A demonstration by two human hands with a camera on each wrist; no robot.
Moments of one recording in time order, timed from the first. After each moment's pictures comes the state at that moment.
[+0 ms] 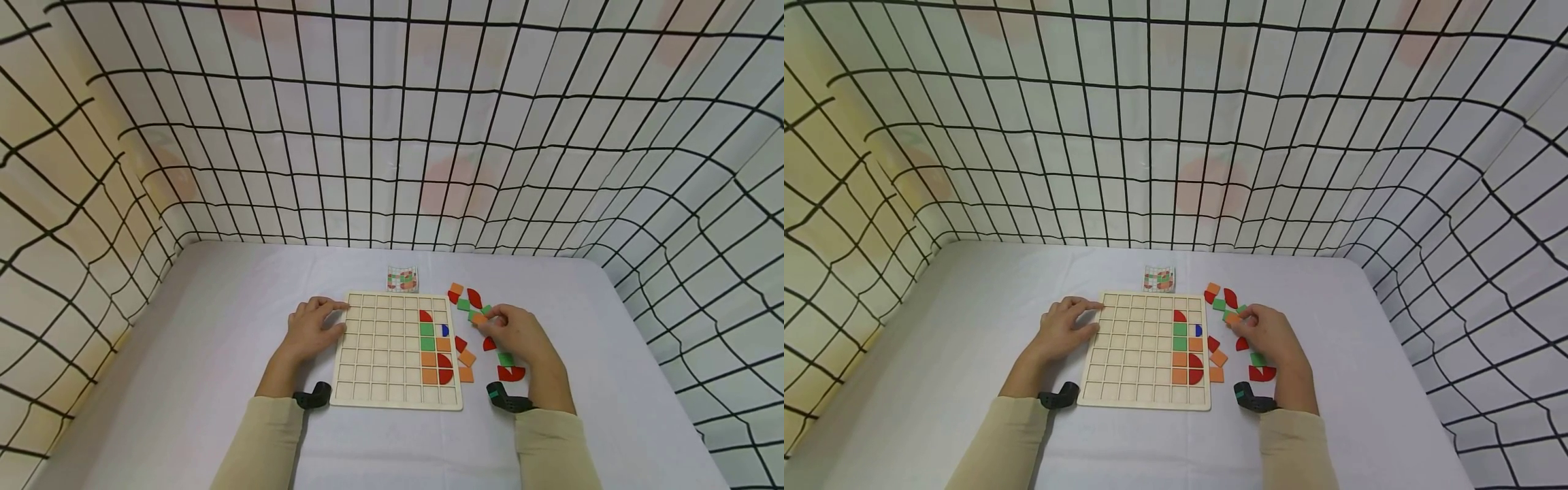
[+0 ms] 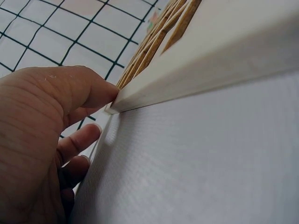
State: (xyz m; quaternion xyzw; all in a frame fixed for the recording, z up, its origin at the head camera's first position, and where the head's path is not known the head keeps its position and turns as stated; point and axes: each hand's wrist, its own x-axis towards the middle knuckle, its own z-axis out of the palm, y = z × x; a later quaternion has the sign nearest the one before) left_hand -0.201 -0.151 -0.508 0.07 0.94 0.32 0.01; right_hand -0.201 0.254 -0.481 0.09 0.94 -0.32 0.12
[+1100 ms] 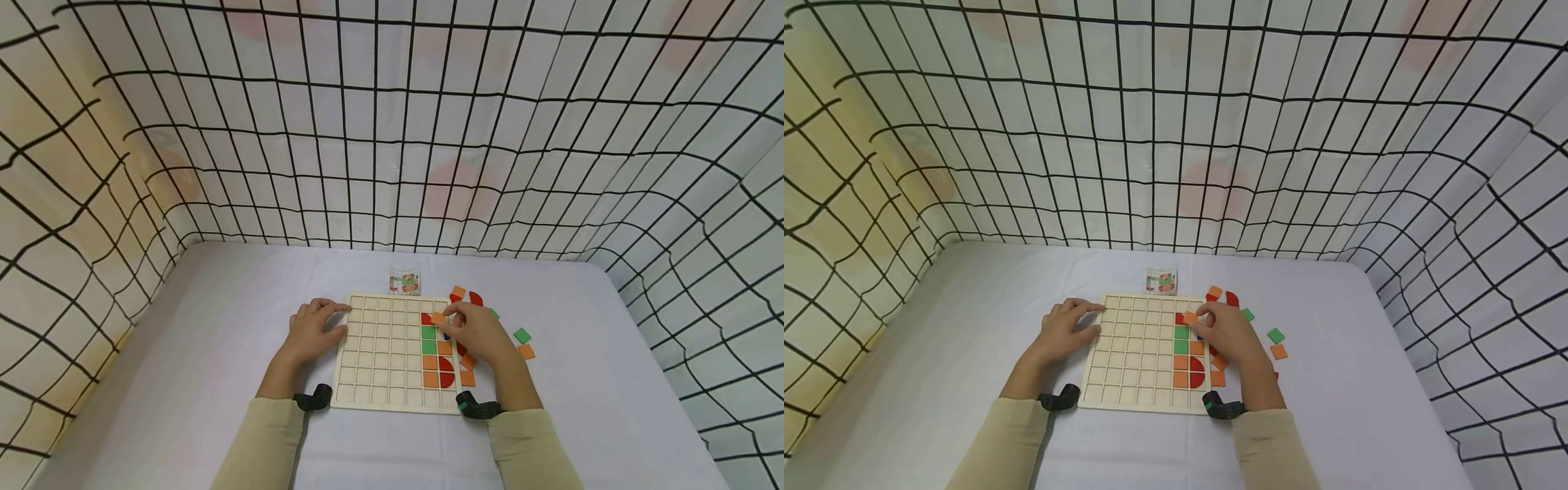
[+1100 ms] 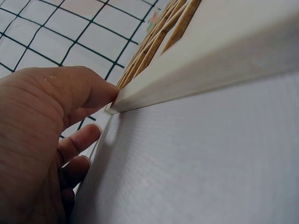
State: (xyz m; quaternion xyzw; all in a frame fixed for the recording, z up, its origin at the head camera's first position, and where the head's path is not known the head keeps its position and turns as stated) left_hand -0.202 -0.153 -0.511 0.07 0.95 0.32 0.00; right_hand -0.209 0.185 -0.479 -0.05 0.95 -0.31 0.07
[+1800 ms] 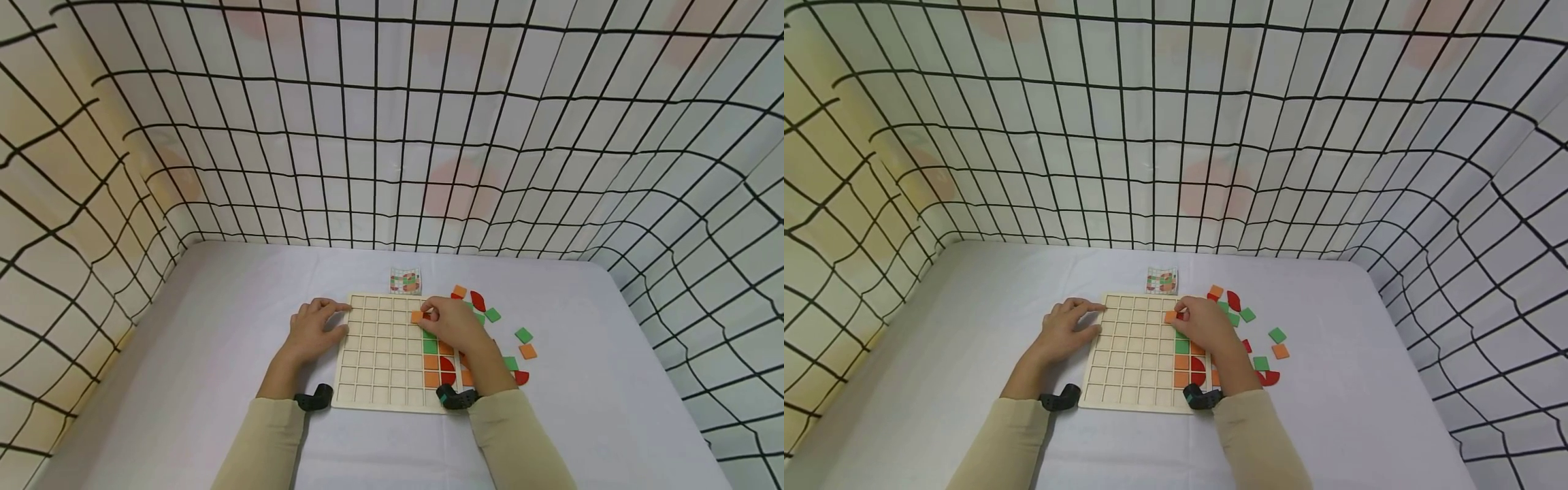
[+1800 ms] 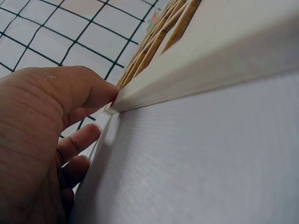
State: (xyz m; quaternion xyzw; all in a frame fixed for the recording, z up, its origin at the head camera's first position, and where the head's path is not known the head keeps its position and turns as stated) left_hand -0.202 -0.153 -0.511 0.08 0.95 0.32 0.01; right_hand -0.226 0.148 -0.481 -0.12 0.95 -0.27 0.07
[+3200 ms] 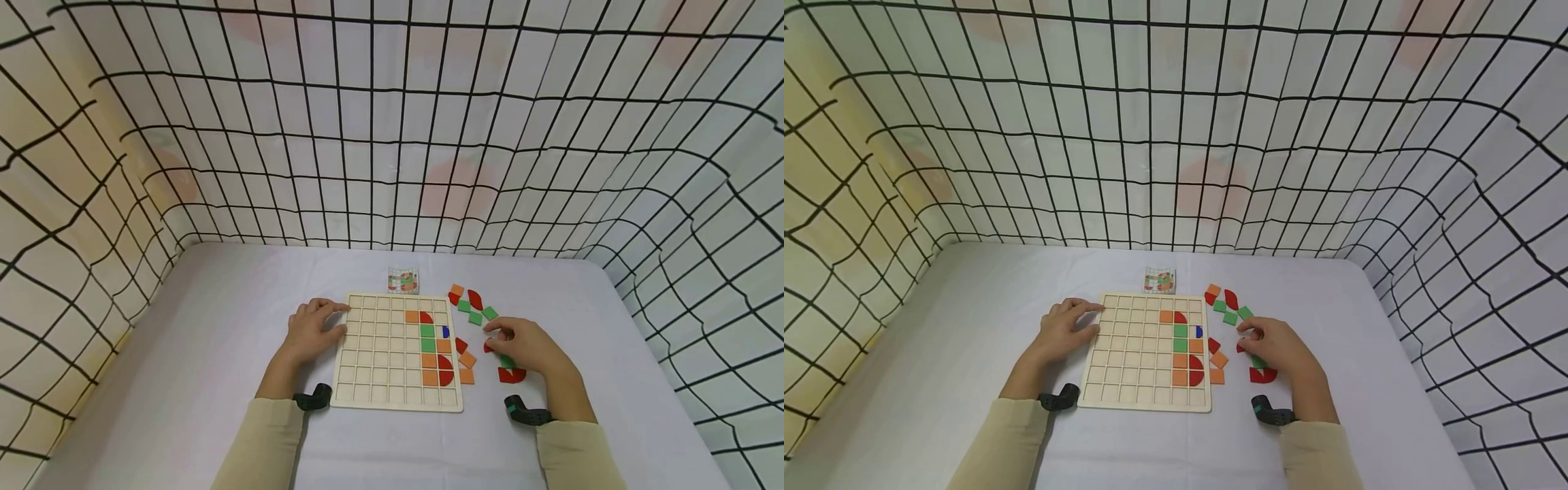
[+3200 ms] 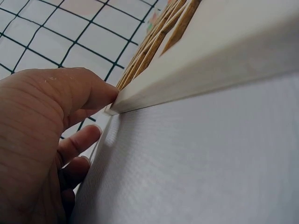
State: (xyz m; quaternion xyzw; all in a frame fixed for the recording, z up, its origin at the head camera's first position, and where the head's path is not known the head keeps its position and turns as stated) left_hand -0.201 -0.153 -0.510 0.08 0.94 0.32 0.01; right_hand -0.189 0.268 -0.480 0.00 0.95 -0.28 0.15
